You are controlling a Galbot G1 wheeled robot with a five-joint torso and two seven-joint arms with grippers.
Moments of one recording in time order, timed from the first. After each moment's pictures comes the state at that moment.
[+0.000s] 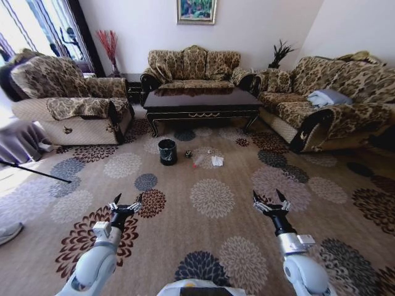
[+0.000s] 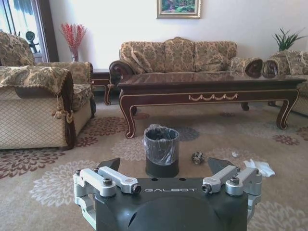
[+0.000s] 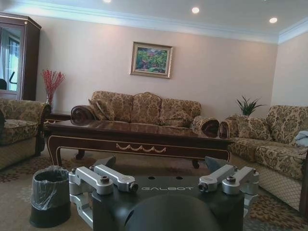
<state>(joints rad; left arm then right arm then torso) 1.63 -1.09 -0.57 -2.13 -0.43 0.11 -0.19 -1.66 1.24 0.76 2.03 0.31 0.22 -0.06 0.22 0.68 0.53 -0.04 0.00</state>
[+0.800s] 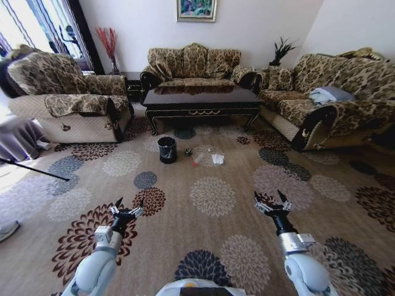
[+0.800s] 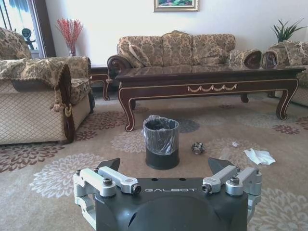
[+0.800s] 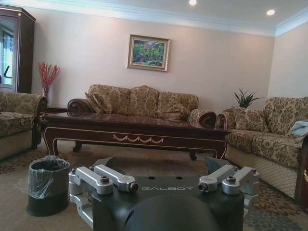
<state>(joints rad) 1.64 -1.09 -0.57 -2.12 -0.41 0.10 -0.18 -1.64 1.25 0.76 1.99 0.32 0.21 -0.06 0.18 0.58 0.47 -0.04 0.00</state>
